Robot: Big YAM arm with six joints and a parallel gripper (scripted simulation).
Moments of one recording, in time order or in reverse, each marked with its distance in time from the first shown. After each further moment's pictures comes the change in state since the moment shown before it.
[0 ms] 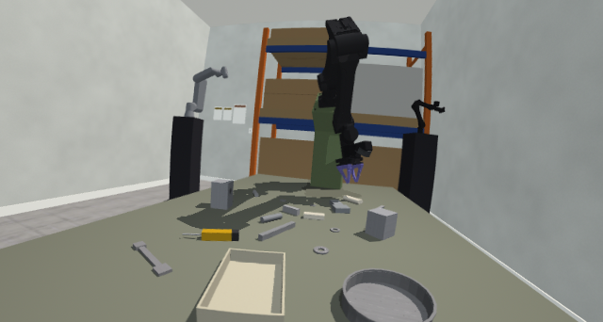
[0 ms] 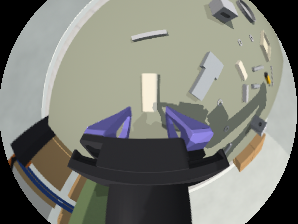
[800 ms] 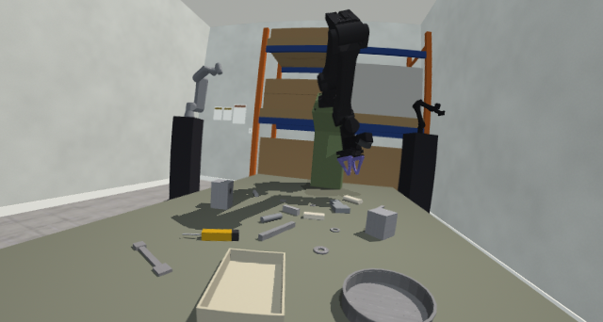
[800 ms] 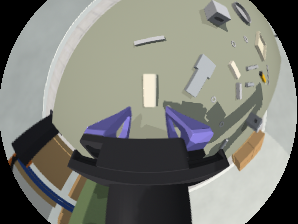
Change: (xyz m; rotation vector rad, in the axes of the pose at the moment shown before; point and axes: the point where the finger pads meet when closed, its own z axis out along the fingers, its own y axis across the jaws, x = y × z) arm -0.008 0.001 -0.031 0.001 -0.003 0.001
